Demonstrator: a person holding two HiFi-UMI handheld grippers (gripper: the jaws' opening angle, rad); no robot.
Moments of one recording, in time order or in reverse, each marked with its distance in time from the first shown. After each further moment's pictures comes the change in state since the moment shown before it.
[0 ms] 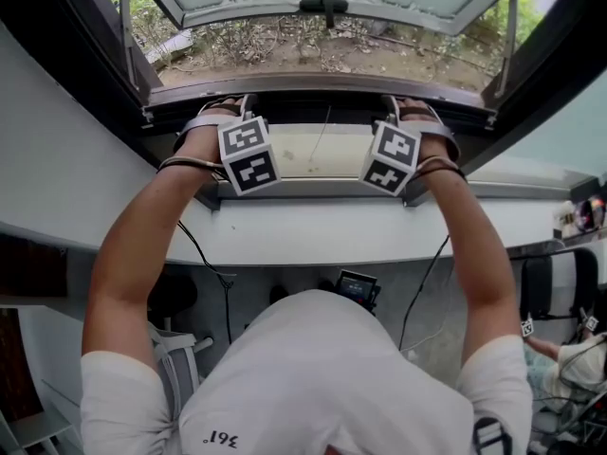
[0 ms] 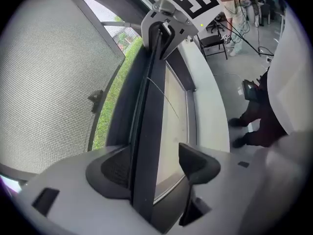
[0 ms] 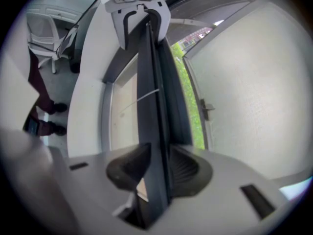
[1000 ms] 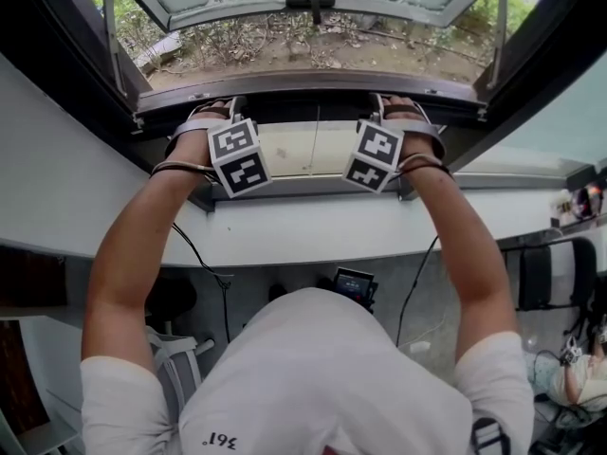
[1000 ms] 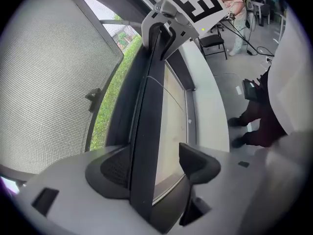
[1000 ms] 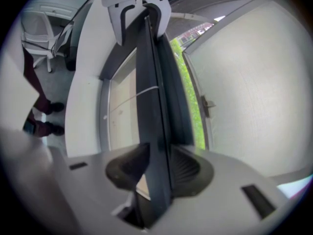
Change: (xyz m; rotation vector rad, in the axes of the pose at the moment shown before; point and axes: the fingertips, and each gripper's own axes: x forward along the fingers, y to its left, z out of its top) left arm 0.008 -0.003 -0.002 0.004 0.005 -0.010; right arm 0.010 0.006 0.000 0.013 0.048 -0.025
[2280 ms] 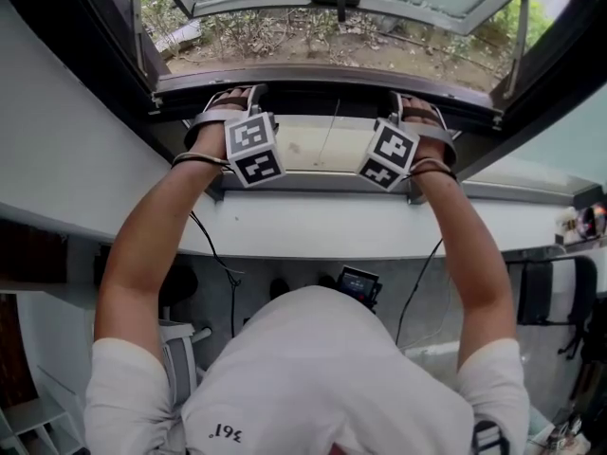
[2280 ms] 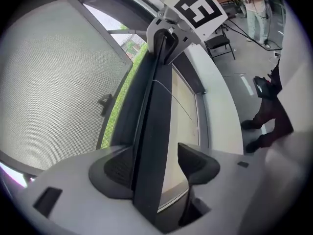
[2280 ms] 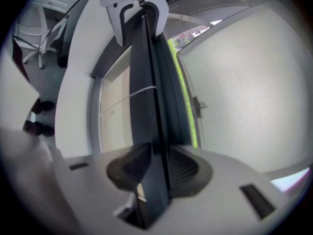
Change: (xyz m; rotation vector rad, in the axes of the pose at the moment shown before) left arm 0.000 0.013 0.004 -0.012 -0.075 0.146; right arm 0.001 -0.009 0.000 0.020 -0.005 -0.104
